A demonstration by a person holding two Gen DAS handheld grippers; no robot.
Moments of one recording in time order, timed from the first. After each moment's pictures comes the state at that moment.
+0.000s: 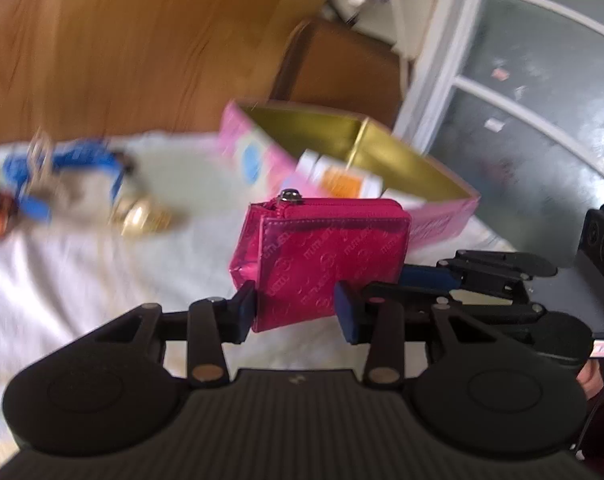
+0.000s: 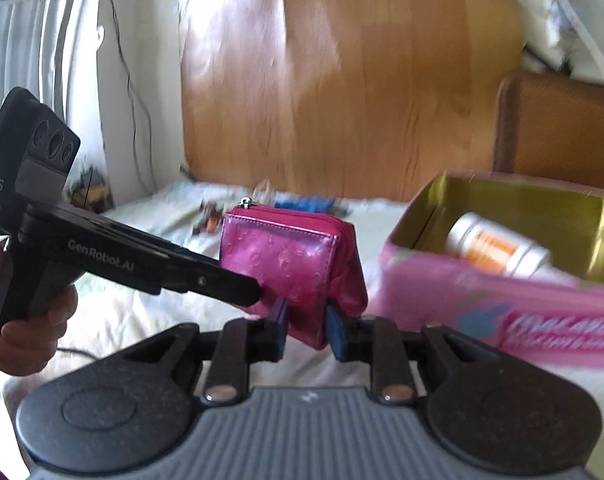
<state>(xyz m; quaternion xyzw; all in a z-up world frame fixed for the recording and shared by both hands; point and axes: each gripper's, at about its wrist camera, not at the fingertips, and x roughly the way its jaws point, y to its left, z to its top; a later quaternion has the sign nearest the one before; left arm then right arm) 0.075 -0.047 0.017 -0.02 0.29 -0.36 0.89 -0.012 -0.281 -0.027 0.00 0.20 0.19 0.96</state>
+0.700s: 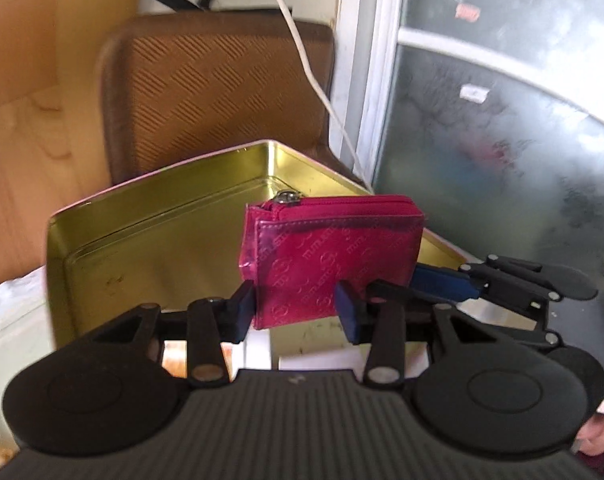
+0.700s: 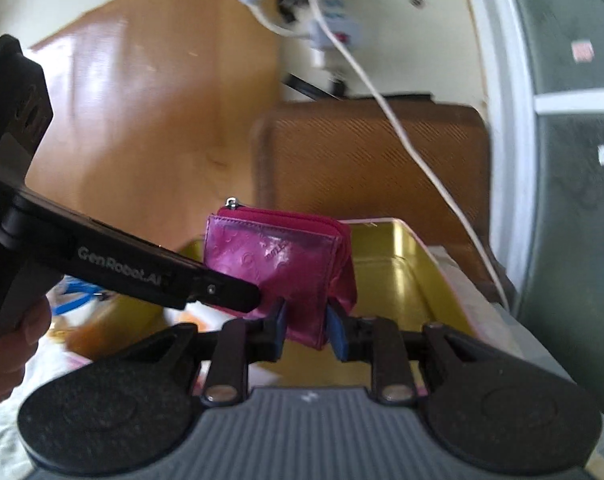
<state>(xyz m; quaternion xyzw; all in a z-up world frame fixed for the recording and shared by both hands) 0.171 -0.287 0.050 0.11 0.29 -0.40 0.86 0.037 -0.447 -0.010 0.06 0.16 -0.04 0.98</state>
